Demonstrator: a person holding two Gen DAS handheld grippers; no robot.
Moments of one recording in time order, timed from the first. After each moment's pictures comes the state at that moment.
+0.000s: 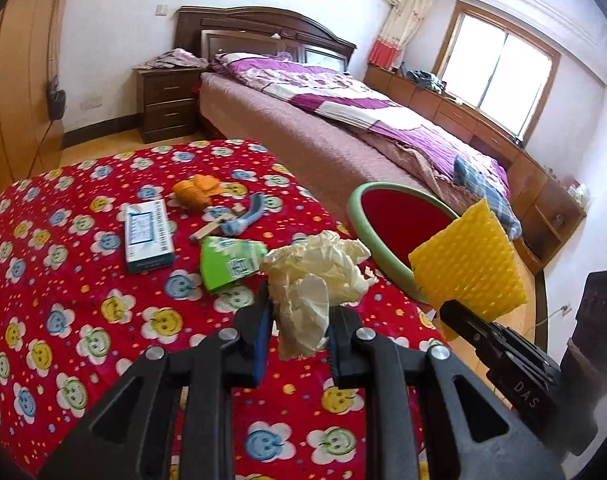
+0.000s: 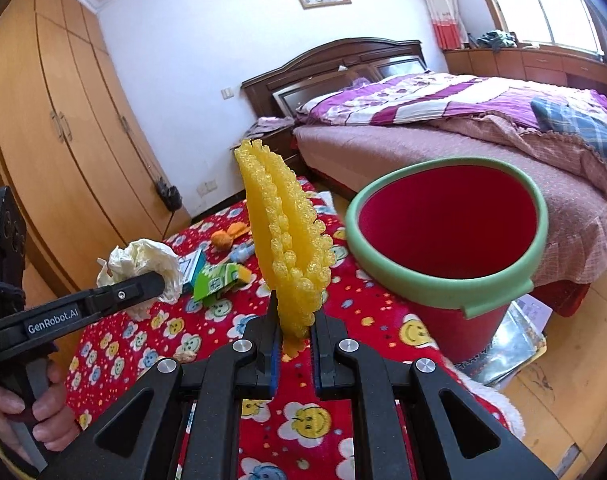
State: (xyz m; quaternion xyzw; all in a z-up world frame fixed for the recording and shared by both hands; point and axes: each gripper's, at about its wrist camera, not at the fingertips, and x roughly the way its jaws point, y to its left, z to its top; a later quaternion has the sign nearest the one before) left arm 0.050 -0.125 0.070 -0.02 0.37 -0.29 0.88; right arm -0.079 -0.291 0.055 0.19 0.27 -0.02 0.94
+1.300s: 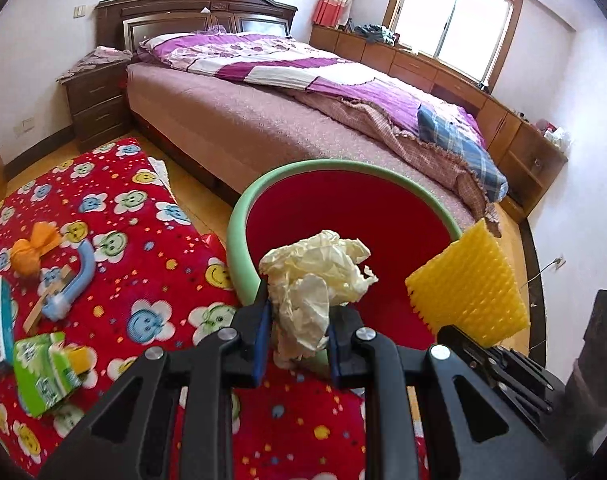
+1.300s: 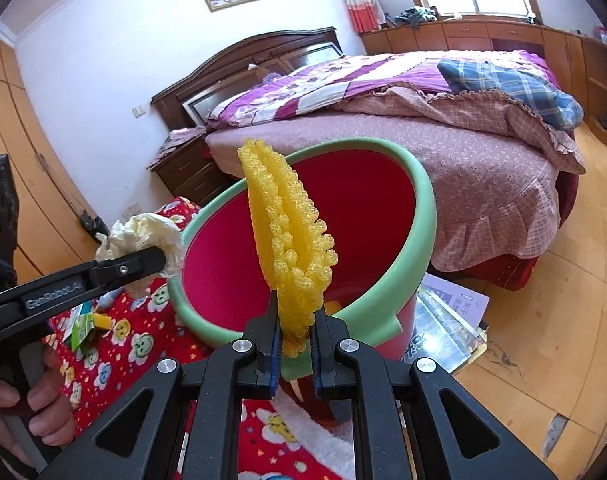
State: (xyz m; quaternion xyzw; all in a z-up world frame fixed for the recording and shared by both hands) left arm 0.110 -0.301 0.030 0.05 0.40 -0.36 0.84; right arm -0.060 -0.414 0.009 0.24 0.29 -0.15 0.91
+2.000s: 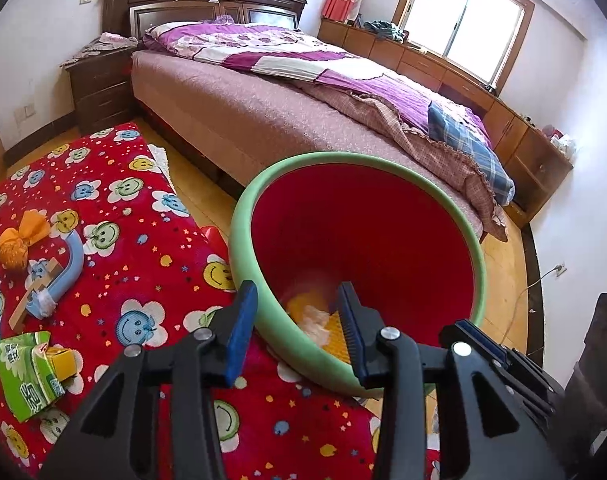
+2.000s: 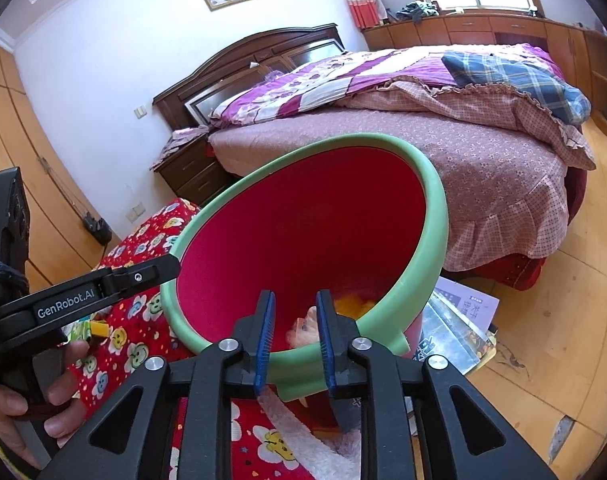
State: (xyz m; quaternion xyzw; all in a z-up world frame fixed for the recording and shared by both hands) left arm 0.119 -0.304 0.019 0.04 0.42 -0.35 0.84; right arm -0.050 -0.425 0.004 0.26 0.29 -0.13 0.91
